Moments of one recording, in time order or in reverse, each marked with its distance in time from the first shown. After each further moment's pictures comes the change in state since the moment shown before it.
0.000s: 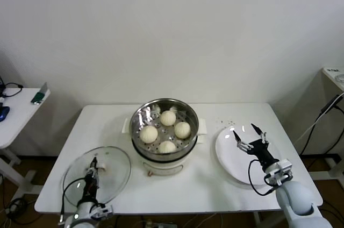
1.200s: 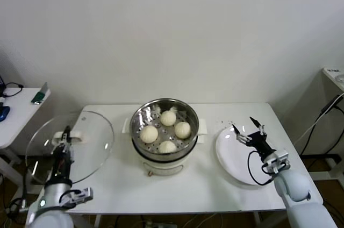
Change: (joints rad) left arm 0.102 0.314 0.016 -0.497 -0.128 0.301 0.140; right arm 0.108 -0.033 -0.059 -0.075 -0.008 -0.019 0.008
